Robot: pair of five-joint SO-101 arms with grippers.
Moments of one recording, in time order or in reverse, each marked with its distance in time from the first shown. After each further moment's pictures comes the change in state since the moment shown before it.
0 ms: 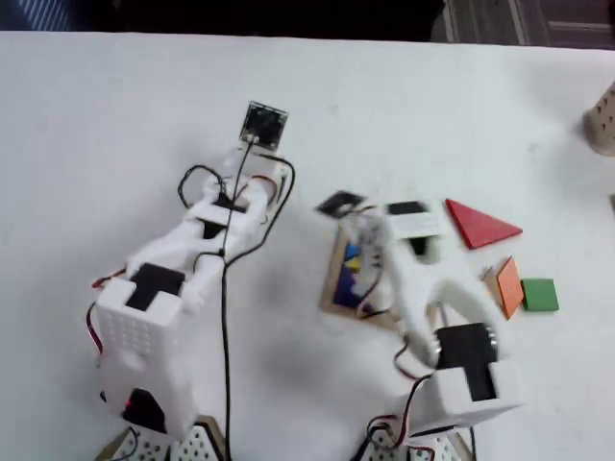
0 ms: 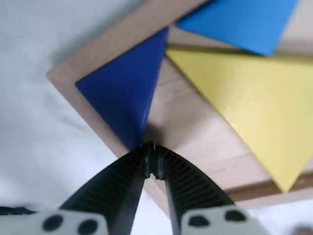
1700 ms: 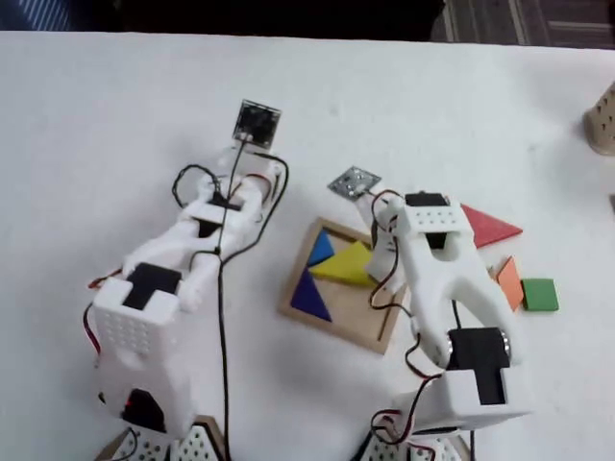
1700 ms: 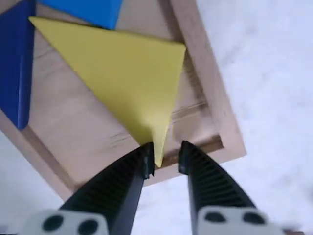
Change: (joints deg) left arm -1.4 0.0 0.0 0.0 0.0; right arm 8.4 -0.6 -3.7 -4.7 5.8
